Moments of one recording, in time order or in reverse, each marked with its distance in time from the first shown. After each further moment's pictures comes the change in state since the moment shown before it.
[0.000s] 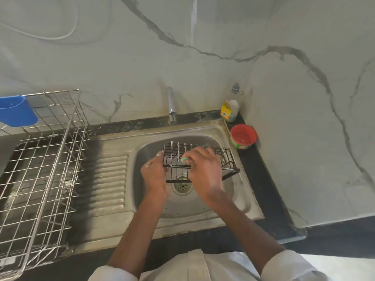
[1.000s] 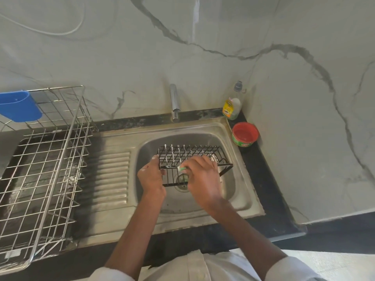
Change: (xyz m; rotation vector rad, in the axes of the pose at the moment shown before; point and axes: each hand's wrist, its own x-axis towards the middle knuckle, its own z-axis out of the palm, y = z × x) left_hand 0.003 -0.004 -0.025 -0.045 0.072 -0.095; right_hand -0.035 -0.013 0.002 -0.035 -0.091 -0.050
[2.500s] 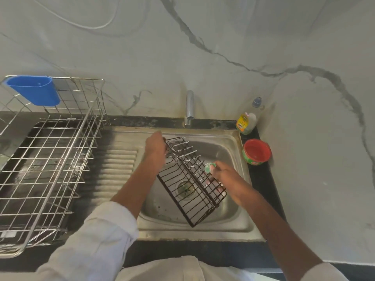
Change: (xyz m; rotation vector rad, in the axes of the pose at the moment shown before) left_hand 0.072 0.060 0.051 0.229 -0.116 0.009; right_hand 0.064 0.052 -0.039 0.655 -0.616 0.707
